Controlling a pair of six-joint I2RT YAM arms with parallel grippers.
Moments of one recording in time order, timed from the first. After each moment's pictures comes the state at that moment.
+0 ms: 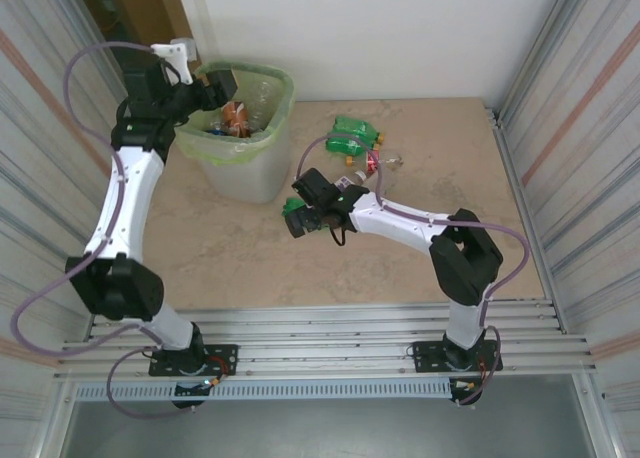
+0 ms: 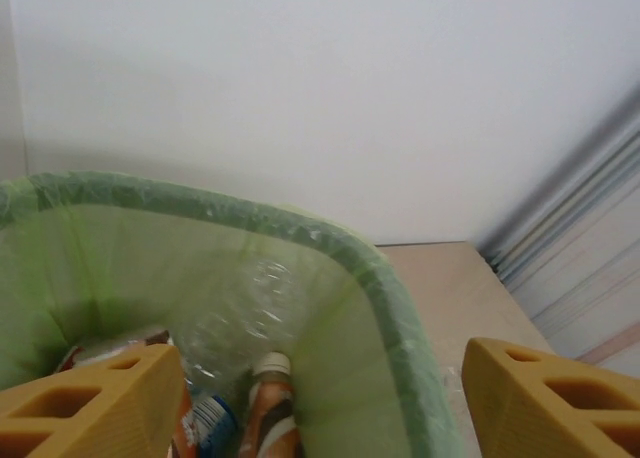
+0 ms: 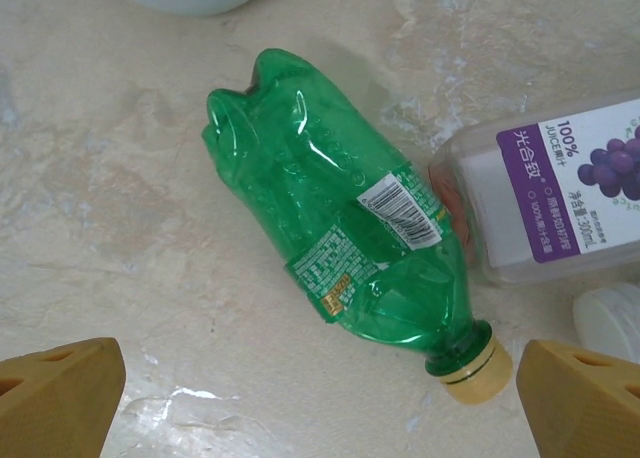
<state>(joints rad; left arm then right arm) -0.06 1.54 1.68 -0.36 0.44 -0.28 0.87 1.86 1.41 -0.54 0.20 0.30</state>
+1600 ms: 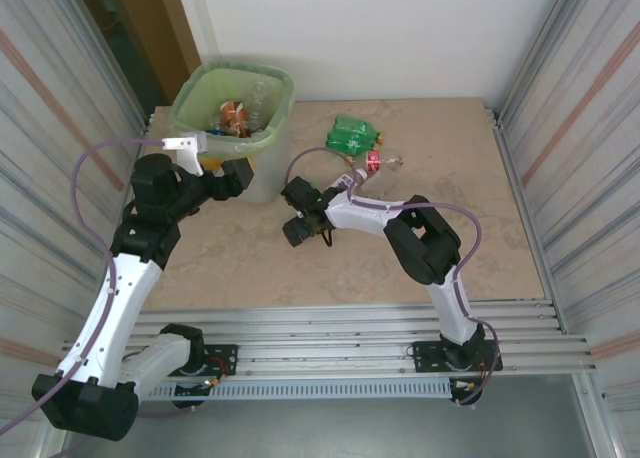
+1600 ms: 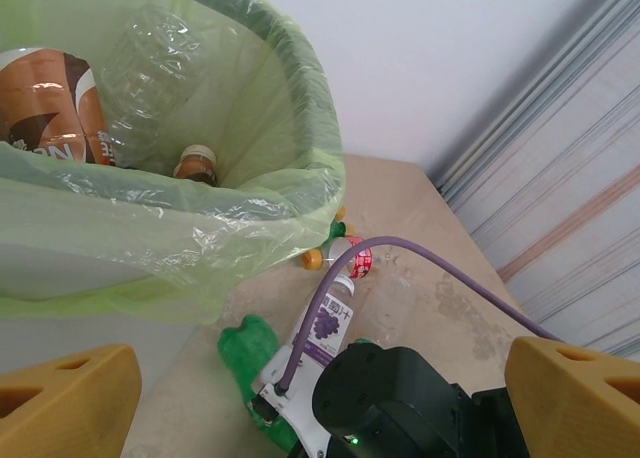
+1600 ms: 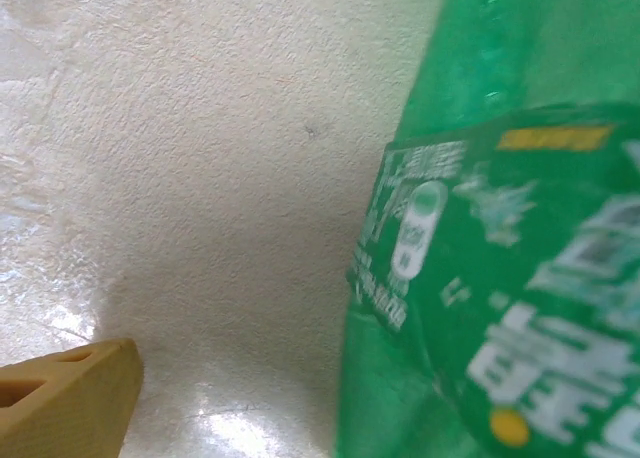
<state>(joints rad) -0.20 0.95 1.00 -0.30 0.34 -0.39 0.85 2.13 1.53 -0.55 0.16 0.23</state>
